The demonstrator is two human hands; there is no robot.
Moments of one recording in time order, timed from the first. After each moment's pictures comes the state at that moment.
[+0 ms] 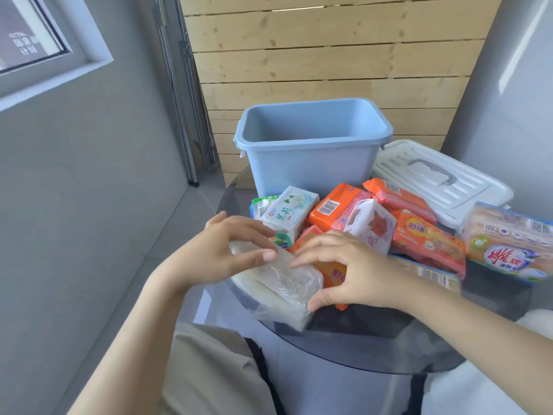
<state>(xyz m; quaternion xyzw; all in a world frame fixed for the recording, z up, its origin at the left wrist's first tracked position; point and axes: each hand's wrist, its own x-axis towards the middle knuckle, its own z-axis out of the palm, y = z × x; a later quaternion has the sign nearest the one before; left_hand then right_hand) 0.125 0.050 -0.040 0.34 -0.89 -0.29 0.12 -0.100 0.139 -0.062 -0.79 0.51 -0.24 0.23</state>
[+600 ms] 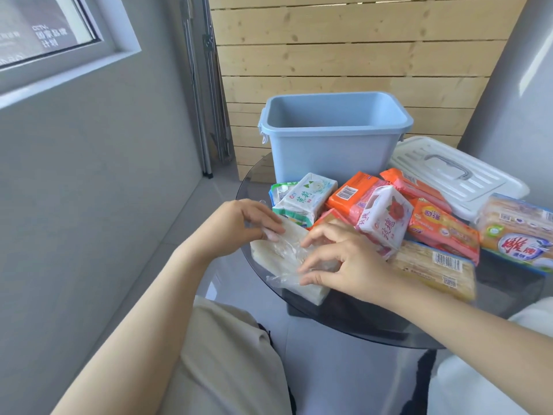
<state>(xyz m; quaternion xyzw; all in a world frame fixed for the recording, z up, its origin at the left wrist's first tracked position) 0.142 0.050 -0.059 0.37 -0.84 -0.33 0.23 -0.058 0.153 -0.082 -0.78 0.52 -0.31 0.17</state>
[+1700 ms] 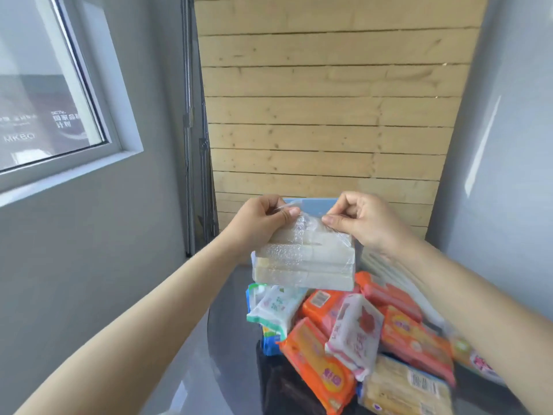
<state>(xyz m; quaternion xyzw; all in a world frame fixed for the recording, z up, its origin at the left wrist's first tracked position) 0.045 -0.002 0.054 0.36 -0.74 -0.43 0.37 -0.135 0.069 0.062 -0.60 0.56 -0.50 0.27</state>
